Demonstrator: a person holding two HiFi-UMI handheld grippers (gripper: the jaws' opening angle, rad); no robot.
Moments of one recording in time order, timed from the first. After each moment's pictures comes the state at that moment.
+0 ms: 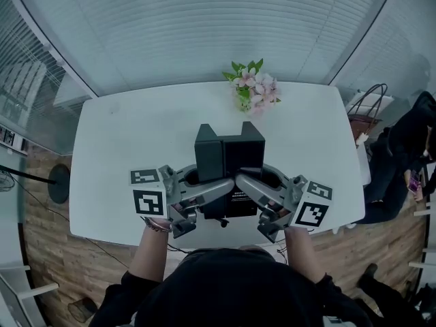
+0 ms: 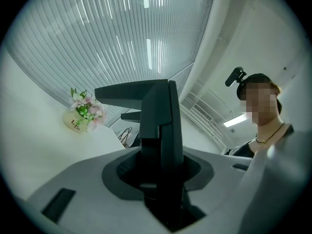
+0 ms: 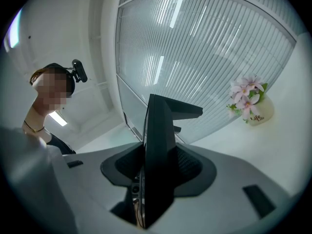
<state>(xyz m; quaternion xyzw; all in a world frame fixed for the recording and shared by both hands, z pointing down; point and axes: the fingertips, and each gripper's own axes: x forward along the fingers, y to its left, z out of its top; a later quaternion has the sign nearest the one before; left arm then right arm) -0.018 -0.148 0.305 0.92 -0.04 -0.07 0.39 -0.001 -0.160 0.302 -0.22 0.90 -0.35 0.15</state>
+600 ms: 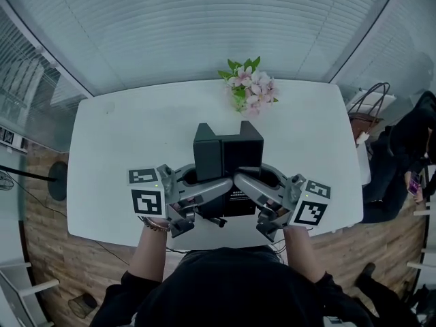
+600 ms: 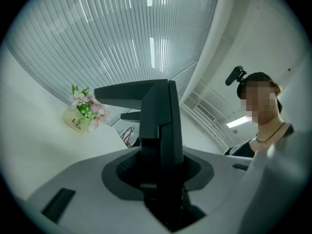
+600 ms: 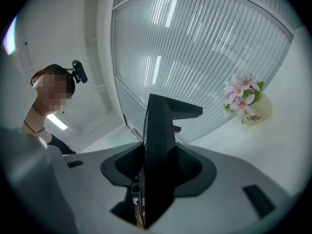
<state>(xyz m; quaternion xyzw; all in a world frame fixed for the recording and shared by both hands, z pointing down) -0.002 -0.163 0.314 0.91 -0.05 -0.06 0.41 0.014 -0.175 0.313 -0.22 0.89 -0.37 0.15</state>
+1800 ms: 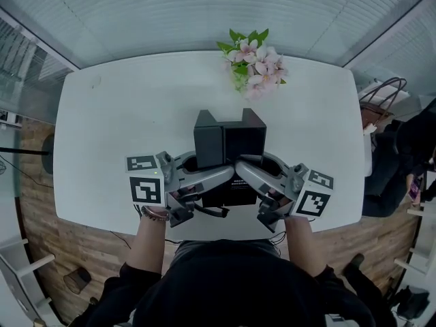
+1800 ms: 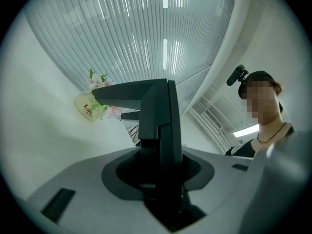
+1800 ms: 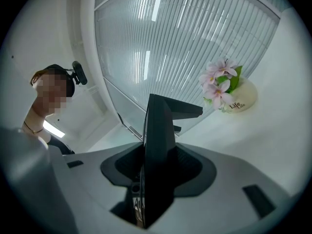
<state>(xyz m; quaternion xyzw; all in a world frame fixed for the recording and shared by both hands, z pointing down) 0.015 -0.184 0.367 0.88 -0.08 -0.07 0.46 0.031 -0.197 0.367 -0.21 0.87 -0.43 0.12</state>
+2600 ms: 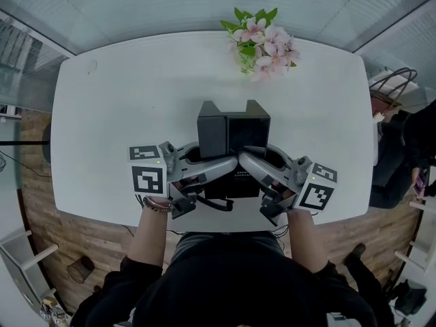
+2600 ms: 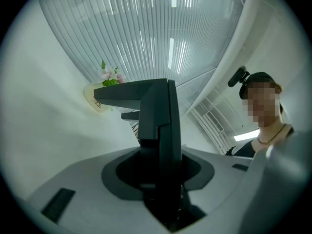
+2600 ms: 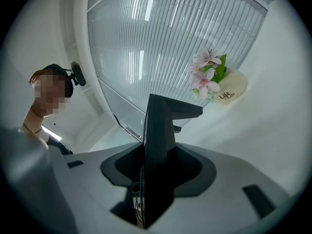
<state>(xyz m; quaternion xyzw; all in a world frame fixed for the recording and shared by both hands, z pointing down) 0.014 -0.180 0.396 0.87 -0.07 -0.06 0.49 0.029 -0.193 0.396 -0.22 0.86 -0.45 0.12</state>
